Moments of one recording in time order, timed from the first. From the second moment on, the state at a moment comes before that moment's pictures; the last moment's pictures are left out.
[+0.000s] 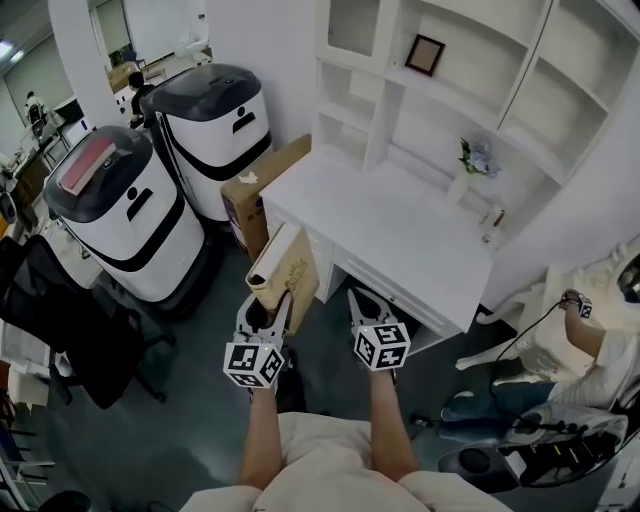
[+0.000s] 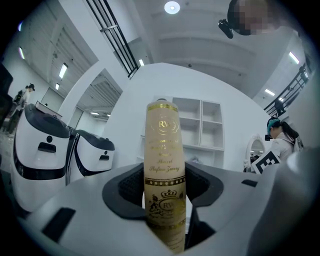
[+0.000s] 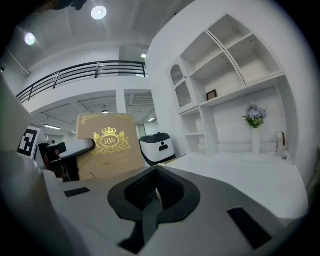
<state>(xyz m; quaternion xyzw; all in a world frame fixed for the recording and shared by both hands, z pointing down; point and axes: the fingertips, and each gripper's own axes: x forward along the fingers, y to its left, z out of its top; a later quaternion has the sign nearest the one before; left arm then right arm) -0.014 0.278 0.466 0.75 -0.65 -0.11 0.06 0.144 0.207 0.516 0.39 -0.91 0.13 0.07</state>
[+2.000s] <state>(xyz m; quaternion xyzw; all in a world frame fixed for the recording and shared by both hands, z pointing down) -0.121 -0.225 0.476 0.83 -0.56 -0.04 0.05 0.056 -0.262 0.526 0.50 -0.85 0.14 0.08</state>
